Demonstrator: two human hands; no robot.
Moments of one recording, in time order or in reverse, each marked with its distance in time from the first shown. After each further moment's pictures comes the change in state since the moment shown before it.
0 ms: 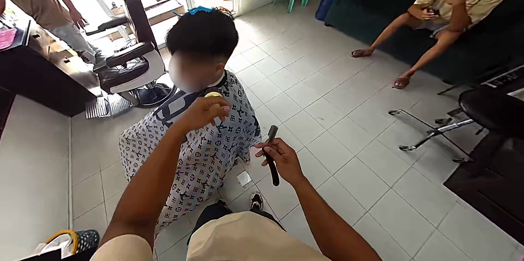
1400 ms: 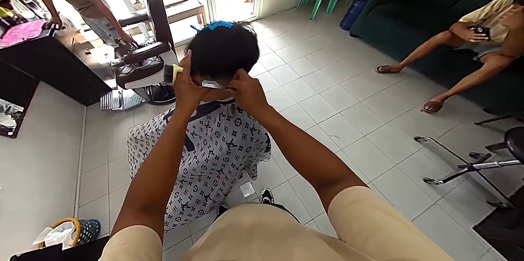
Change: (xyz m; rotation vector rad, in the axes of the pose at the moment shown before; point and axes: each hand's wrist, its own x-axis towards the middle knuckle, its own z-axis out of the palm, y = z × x) left_hand 0.067 -0.064 -0.082 0.385 0.863 -0.028; right_hand 0.267 -0.082 0.093 -0.966 -0.168 -0.495
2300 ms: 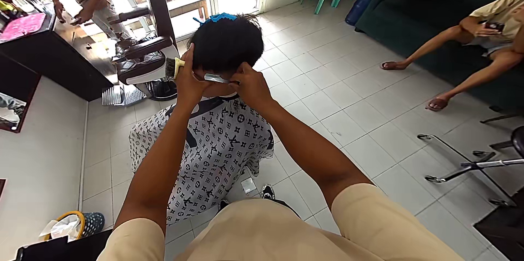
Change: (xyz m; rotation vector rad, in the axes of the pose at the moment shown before) left_hand 0.005 0.000 -0.005 0.014 -0.031 -0.033; right_hand 0.005 -0.003 -0.003 -0.002 -0.022 0.014
